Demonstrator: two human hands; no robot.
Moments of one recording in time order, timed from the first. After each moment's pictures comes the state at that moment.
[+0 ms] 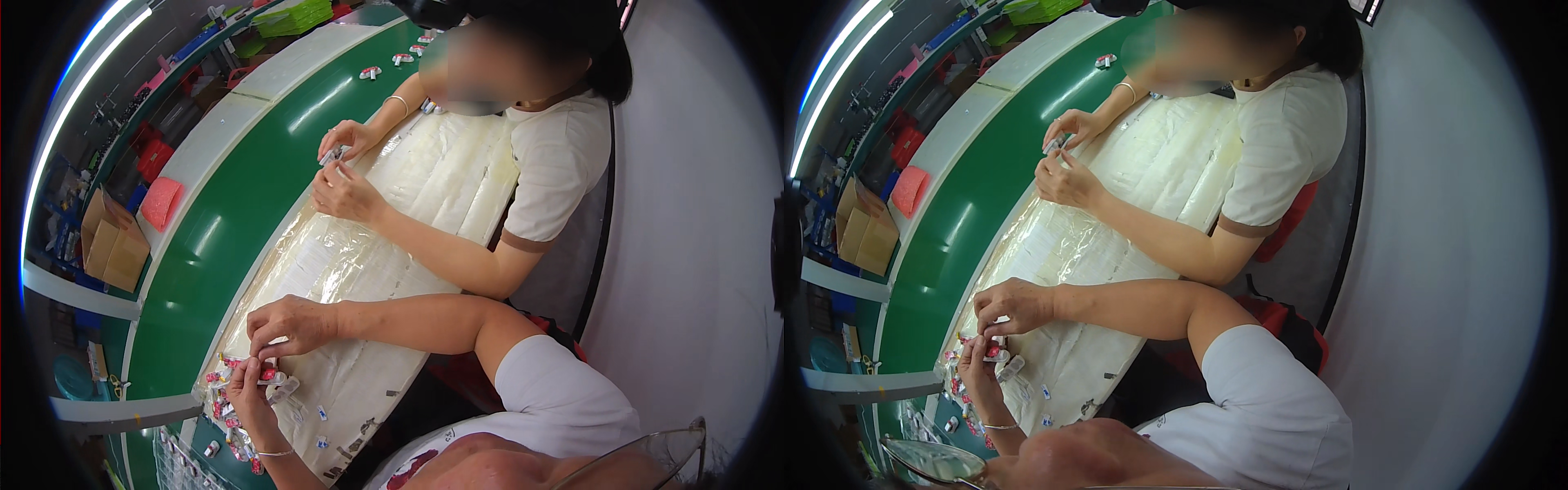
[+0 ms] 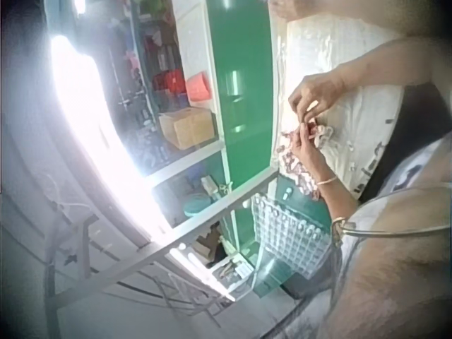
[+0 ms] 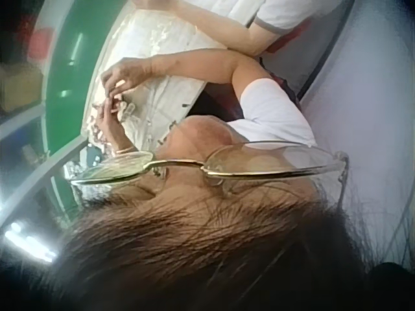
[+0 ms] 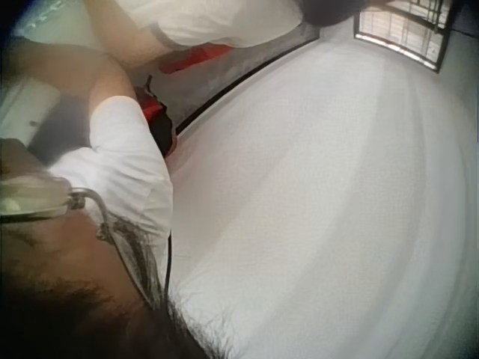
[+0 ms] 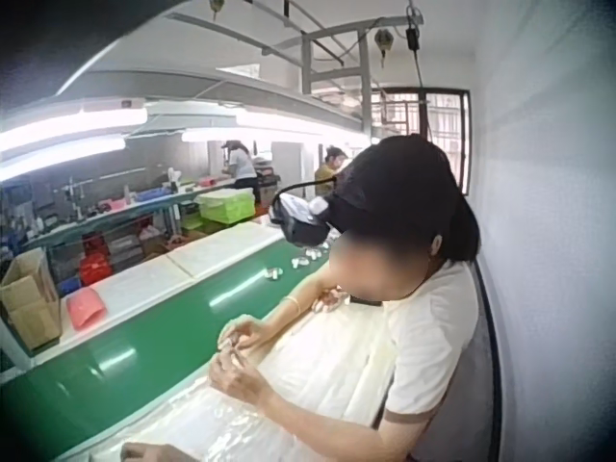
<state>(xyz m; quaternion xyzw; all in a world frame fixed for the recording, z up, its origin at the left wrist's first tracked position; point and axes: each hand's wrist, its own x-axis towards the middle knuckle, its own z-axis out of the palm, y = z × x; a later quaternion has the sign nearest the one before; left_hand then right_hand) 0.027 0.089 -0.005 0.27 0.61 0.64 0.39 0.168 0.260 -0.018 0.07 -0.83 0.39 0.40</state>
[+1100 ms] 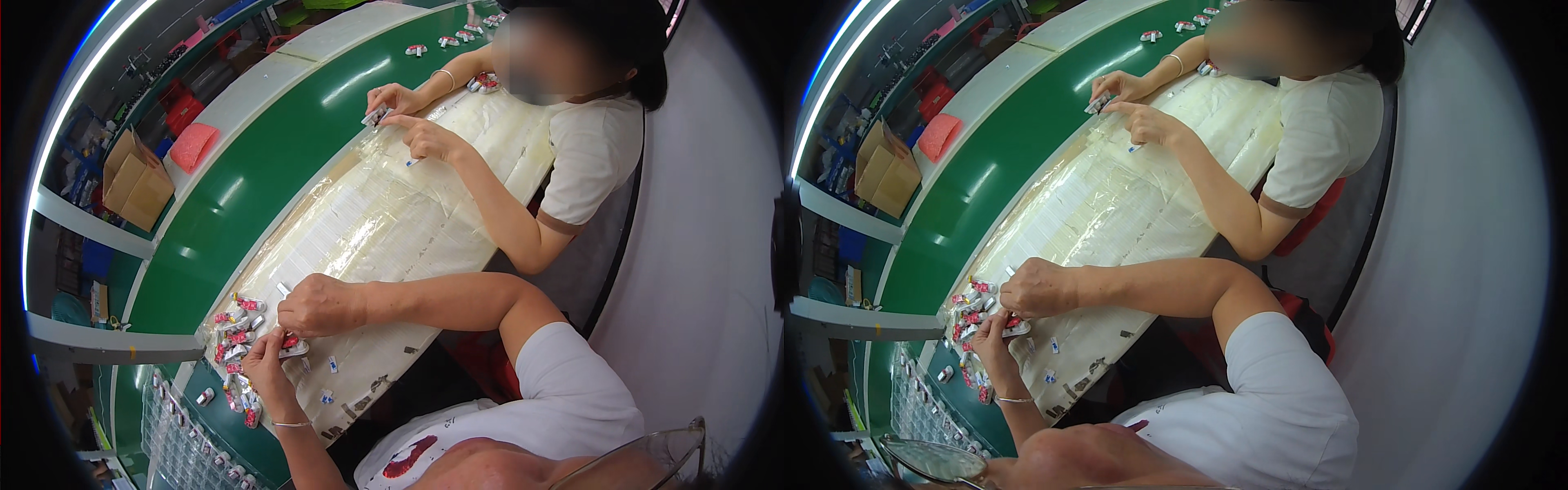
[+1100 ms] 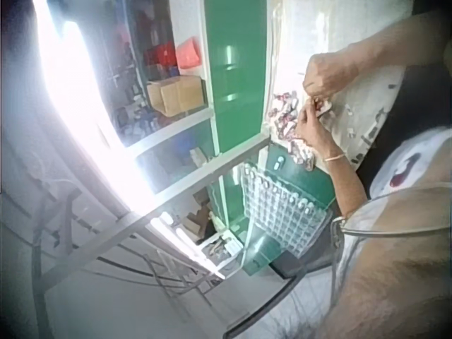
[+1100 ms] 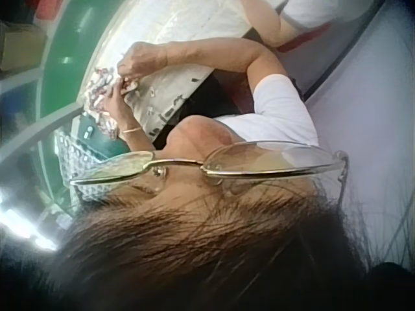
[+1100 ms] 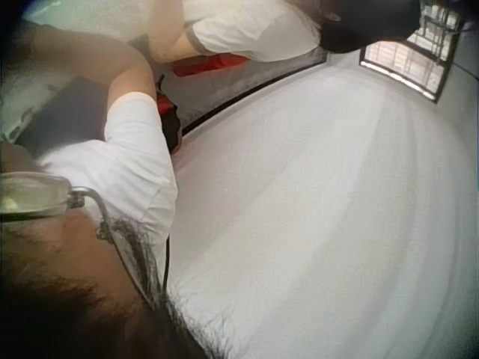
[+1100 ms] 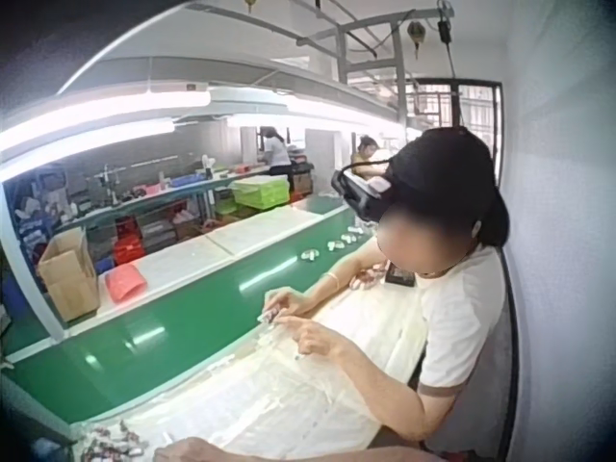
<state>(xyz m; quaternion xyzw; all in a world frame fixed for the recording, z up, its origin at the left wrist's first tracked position) 0.034 0.044 -0.021 0.22 0.69 0.61 0.31 0.158 0.205 -0.028 0.07 -0.90 0.14 0.40</state>
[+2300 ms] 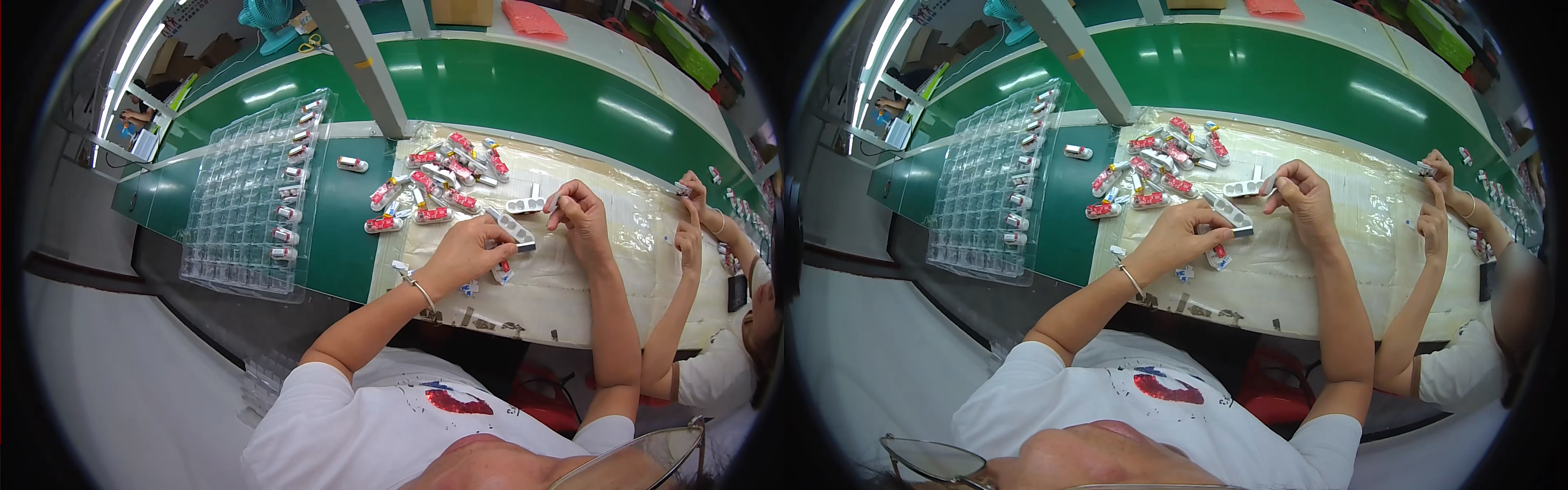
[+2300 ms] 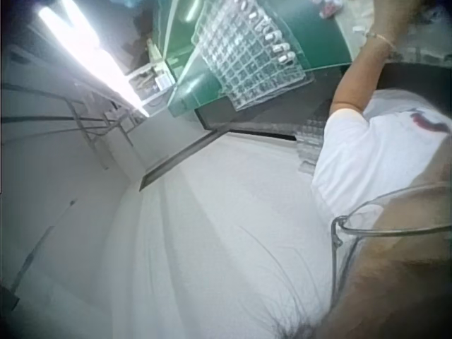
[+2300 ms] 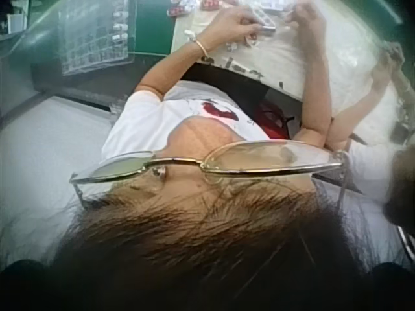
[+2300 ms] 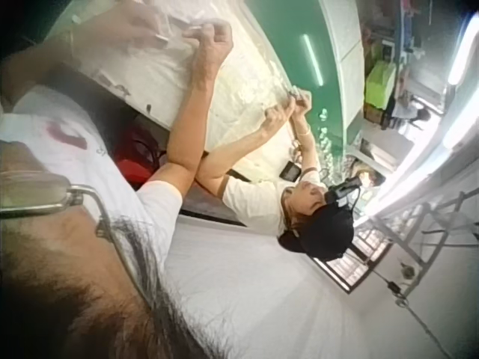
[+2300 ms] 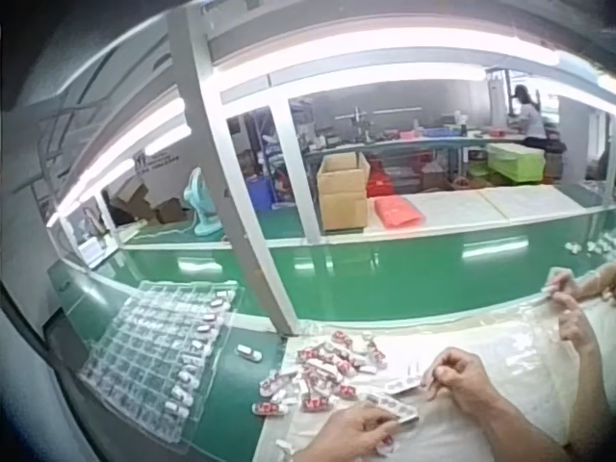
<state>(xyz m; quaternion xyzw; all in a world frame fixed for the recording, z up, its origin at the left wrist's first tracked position) 0.061 0.012 -0.022 0.42 0.74 0.47 0.22 0.155 0.242 -0.029 -0.09 -0.62 0.77 0.14</state>
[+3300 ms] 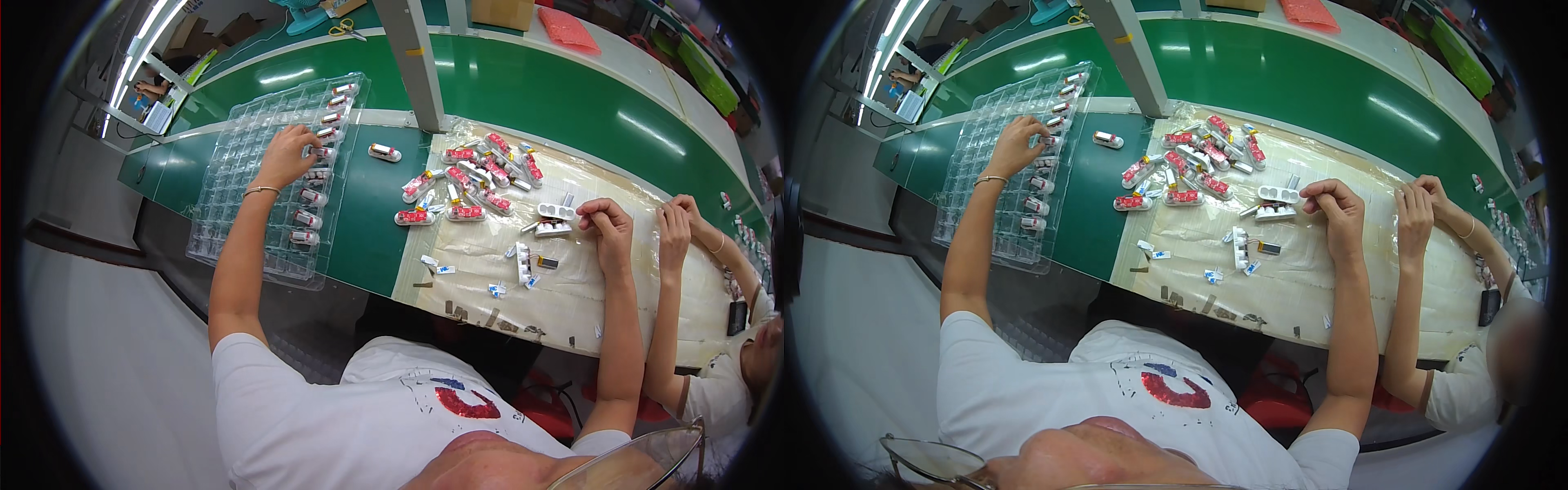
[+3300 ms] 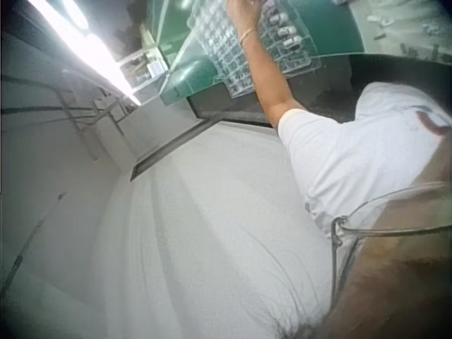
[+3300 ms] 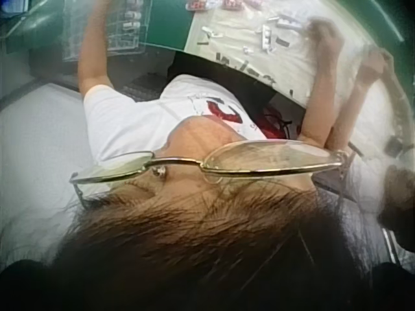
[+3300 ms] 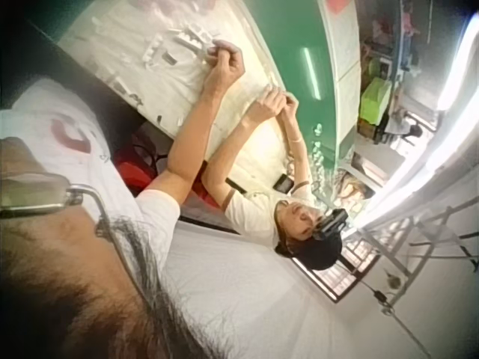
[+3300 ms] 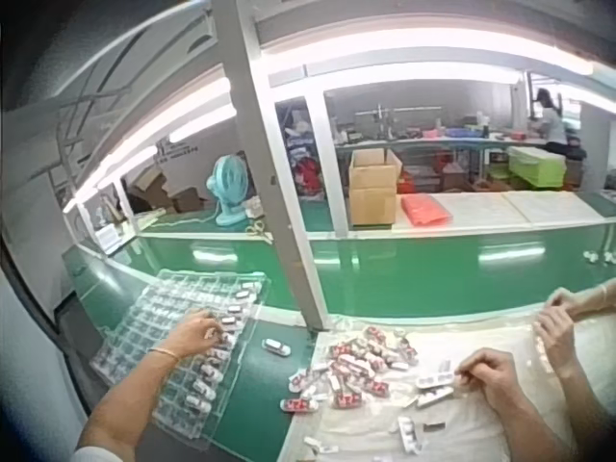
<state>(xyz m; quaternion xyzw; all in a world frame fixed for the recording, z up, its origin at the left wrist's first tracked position) -0.196 -0.222 0.028 0.42 0.90 0.04 -0.11 0.156 0.249 -0.043 -0.11 -0.67 0.71 0.21</state>
